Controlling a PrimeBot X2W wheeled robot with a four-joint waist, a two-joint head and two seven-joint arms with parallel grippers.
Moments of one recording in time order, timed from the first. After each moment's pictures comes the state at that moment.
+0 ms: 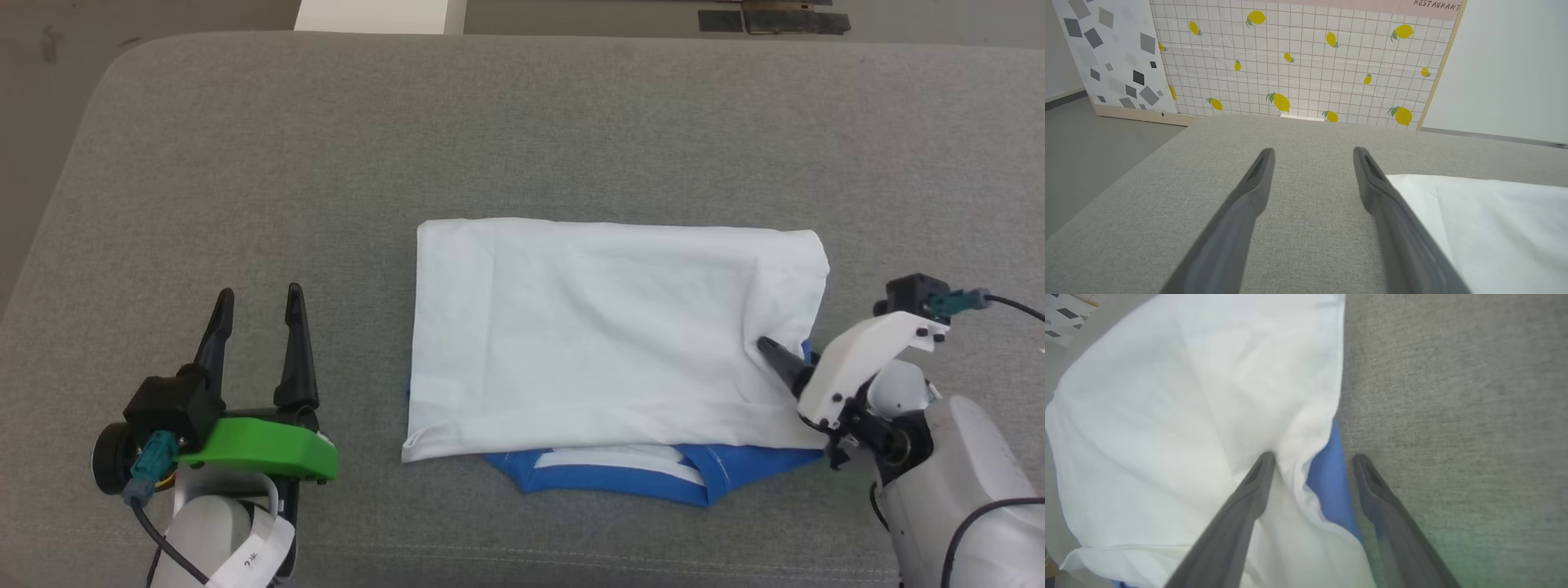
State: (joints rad) left arm -0.17 0.10 0.03 0.13 -0.20 -0.07 -0.26; right arm -0.50 -0.09 -0.09 0.73 0.50 0.13 0.46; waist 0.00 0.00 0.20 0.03
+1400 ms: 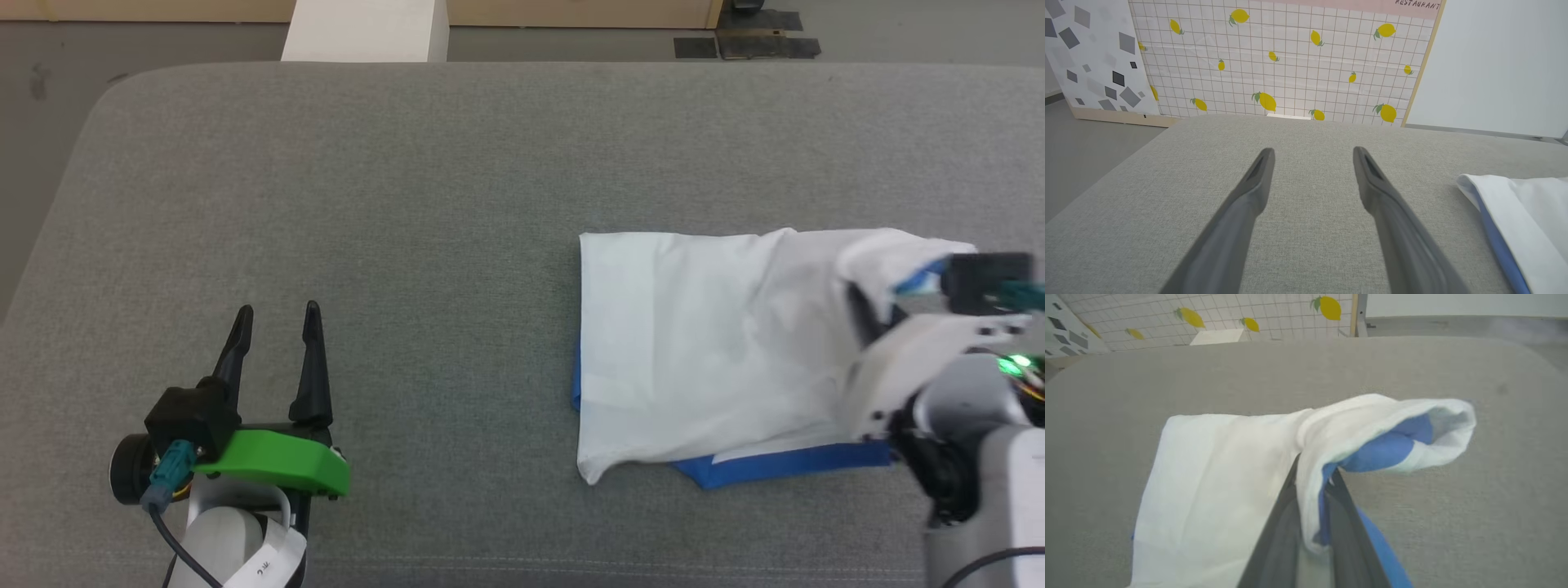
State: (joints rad) left arm -0.15 0.06 0.05 0.16 -0.15 -0.11 -0.26; right arm -0.24 -0.05 -0.15 -0.01 0.14 0.13 0.53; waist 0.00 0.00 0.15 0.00
